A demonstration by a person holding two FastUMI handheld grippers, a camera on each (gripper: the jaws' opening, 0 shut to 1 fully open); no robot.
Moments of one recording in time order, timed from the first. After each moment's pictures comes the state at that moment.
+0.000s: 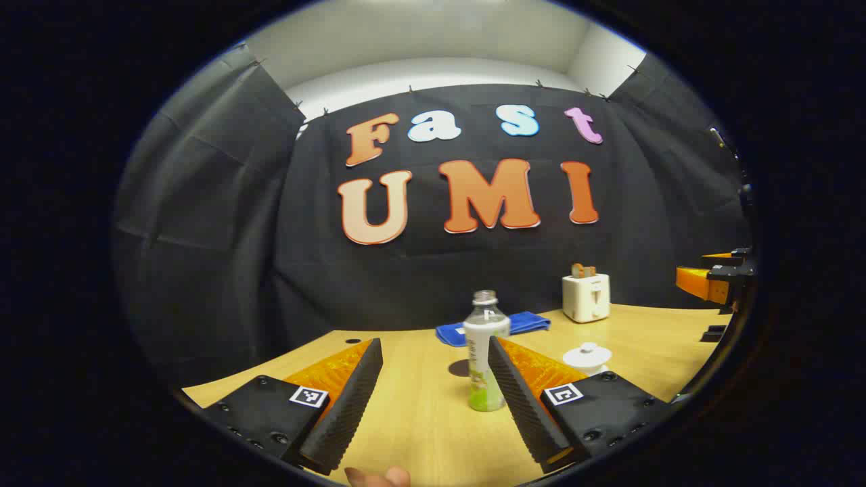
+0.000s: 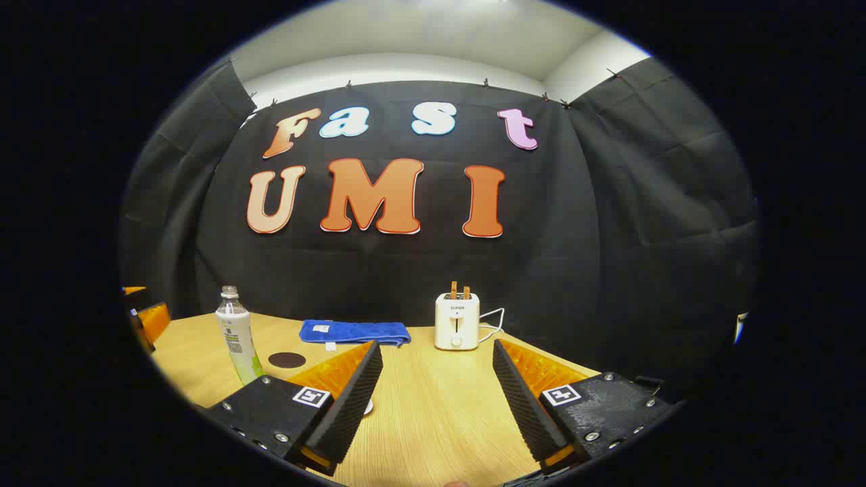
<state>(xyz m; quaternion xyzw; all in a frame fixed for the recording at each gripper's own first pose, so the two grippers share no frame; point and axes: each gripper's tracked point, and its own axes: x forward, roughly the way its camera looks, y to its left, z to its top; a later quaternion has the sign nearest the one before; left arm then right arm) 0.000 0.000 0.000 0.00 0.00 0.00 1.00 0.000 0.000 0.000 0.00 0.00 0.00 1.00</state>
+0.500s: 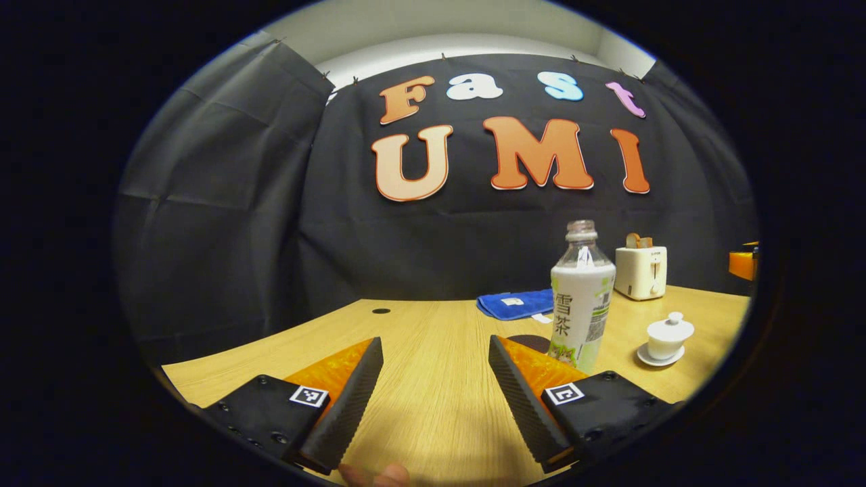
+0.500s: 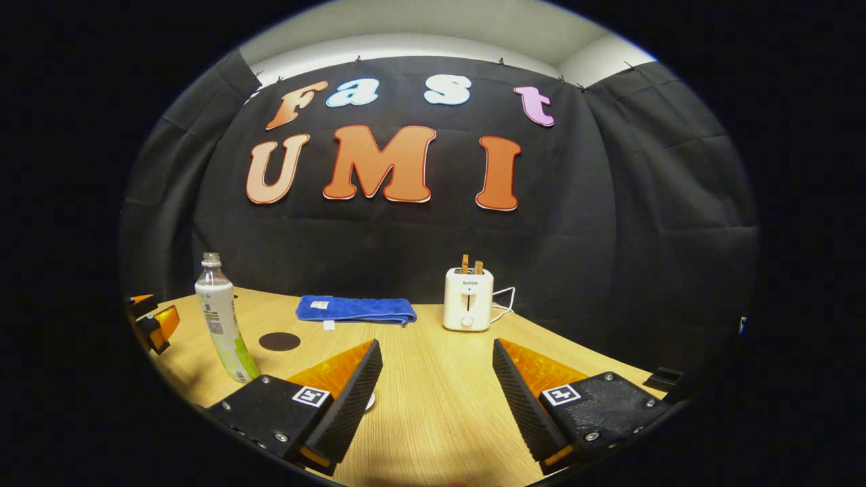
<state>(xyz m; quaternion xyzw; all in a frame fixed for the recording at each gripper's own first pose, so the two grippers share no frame) 0.071 0.033 -0.099 -0.01 0.08 0.04 1.00 0.040 0.018 -0.045 -0.02 0.06 0.01 1.00</state>
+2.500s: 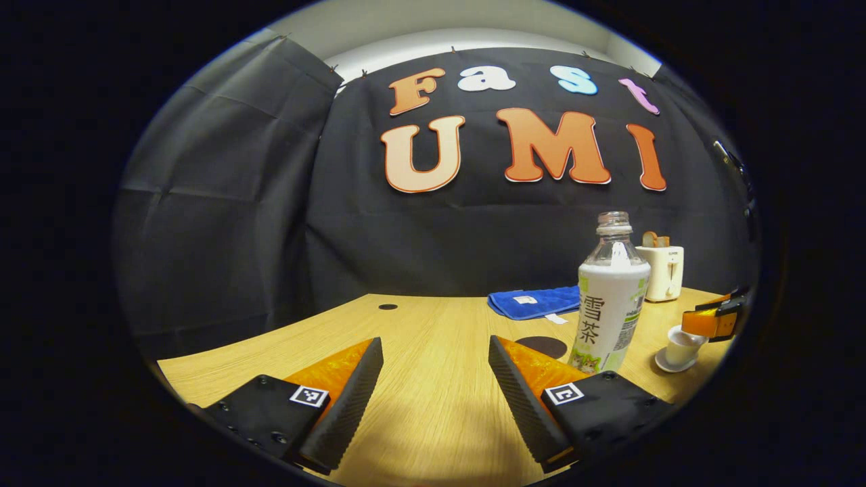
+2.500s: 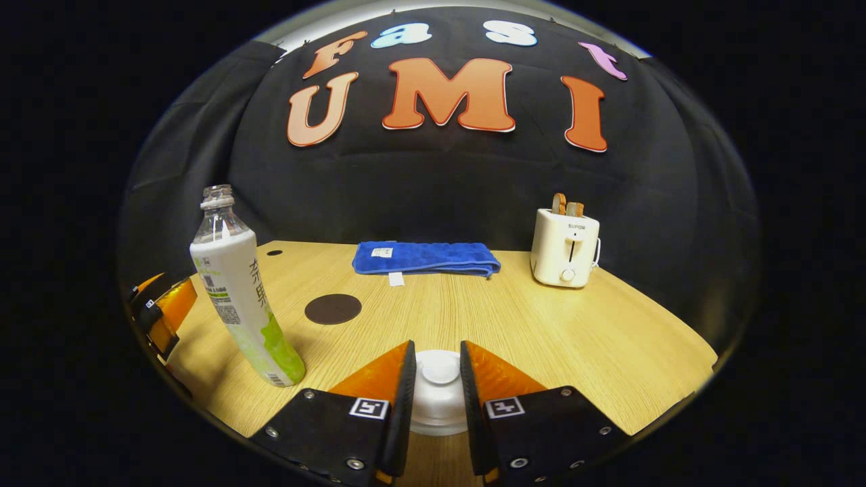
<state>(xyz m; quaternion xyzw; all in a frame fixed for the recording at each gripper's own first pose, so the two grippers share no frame) 0.089 0.059 -0.105 -0.01 0.08 0.10 0.99 0.093 0.146 -0.122 -0.03 0.19 0.13 0.97</state>
